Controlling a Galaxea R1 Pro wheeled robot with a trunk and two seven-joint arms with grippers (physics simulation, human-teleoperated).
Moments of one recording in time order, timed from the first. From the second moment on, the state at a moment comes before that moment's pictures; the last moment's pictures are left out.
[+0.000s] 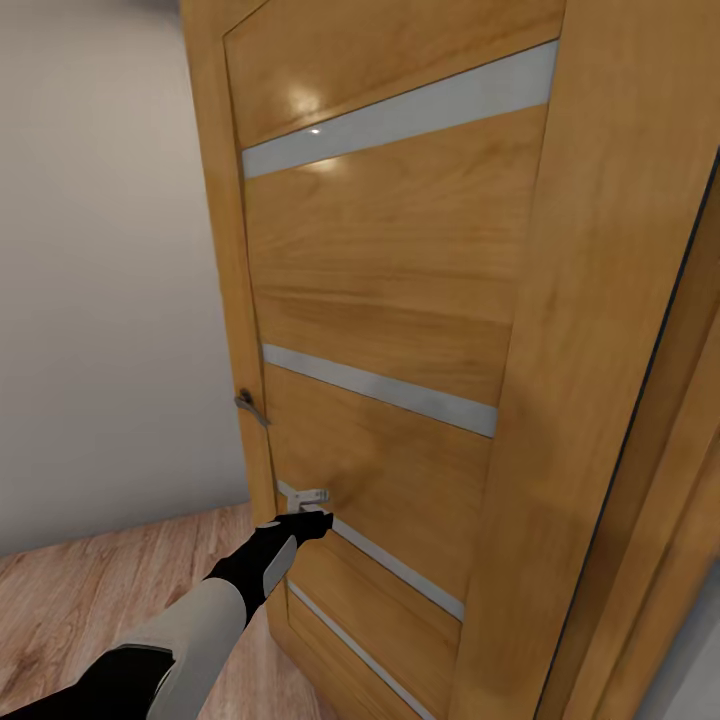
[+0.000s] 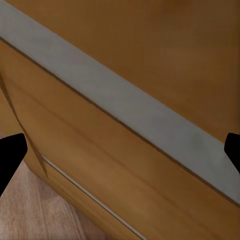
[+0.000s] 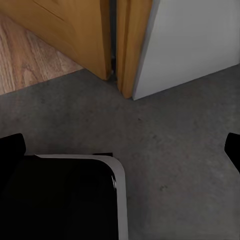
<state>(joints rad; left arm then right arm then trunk) -0.82 -0.17 -0.03 -0.32 0.12 0.17 0.05 0.24 -0.10 0.08 -0.15 -0.21 -0.77 0.10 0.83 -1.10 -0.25</state>
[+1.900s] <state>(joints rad) -0.82 -0.17 -0.03 -0.32 0.14 0.17 0.05 0.24 -0.10 0.08 -0.15 -0.21 -0.77 0.10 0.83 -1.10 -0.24</state>
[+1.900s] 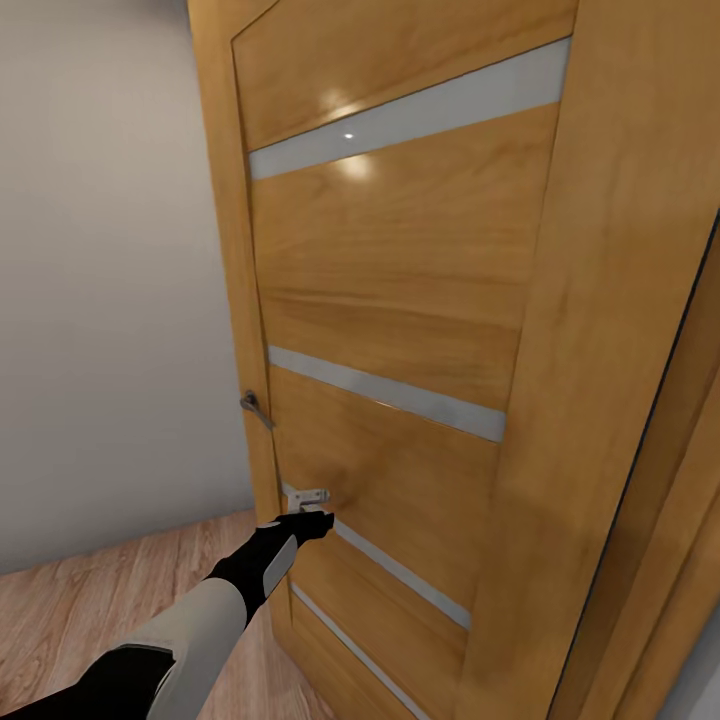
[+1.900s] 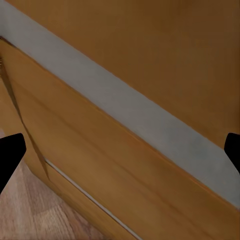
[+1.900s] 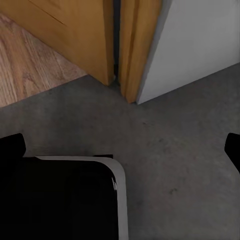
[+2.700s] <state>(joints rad) -0.82 -0.17 -0.05 -0.32 0.14 0.17 0.05 0.24 -0.10 0.08 -0.15 -0.21 -0.77 0.10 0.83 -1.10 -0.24</state>
